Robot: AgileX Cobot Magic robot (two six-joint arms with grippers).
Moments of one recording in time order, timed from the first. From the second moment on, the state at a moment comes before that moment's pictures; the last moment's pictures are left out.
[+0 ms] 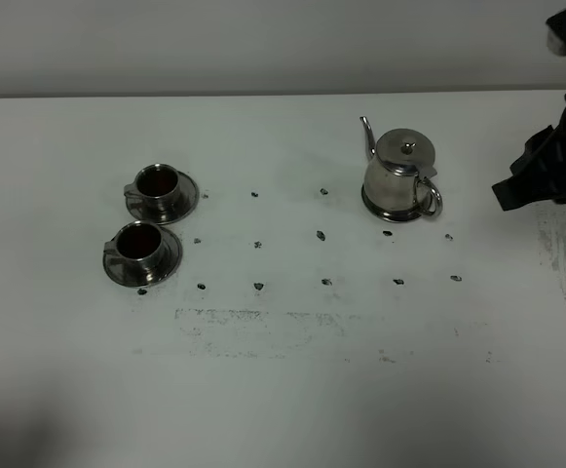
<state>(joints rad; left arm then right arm) 0.01 0.00 -0.50 -0.01 1.04 0.05 0.30 1.30 -1.14 0.00 0.88 -0.21</state>
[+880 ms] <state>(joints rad) 0.01 0.00 -0.50 -0.01 1.04 0.05 0.29 0.45 -0.64 -0.01 1.12 0.02</state>
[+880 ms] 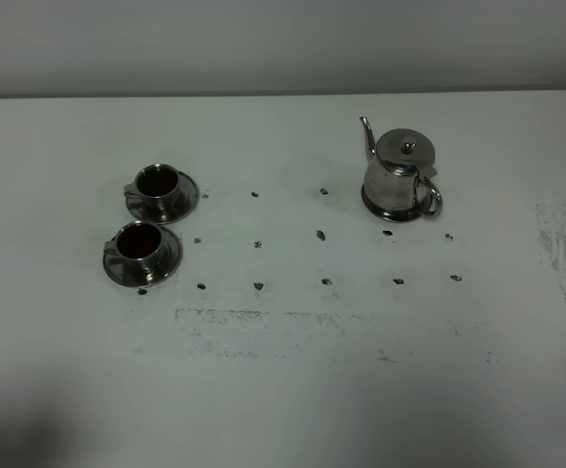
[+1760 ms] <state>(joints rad) 0.01 0.00 -0.50 -0.01 1.04 0.05 0.09 0.15 -0.51 -0.01 1.07 -0.04</state>
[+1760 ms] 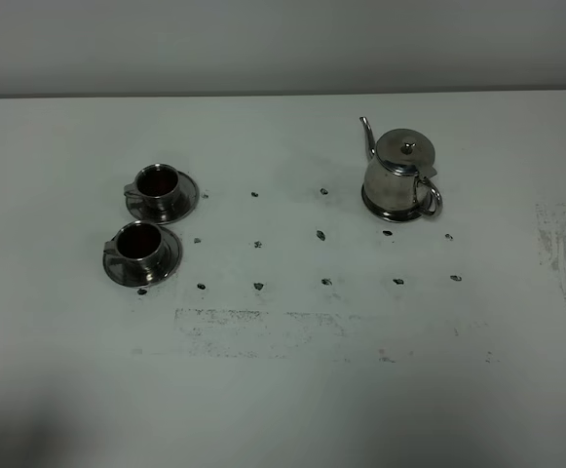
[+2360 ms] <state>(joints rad) 0.01 0.00 -0.50 -0.01 1.04 0.05 0.09 -0.01 -0.51 -0.01 1.07 -0.04</state>
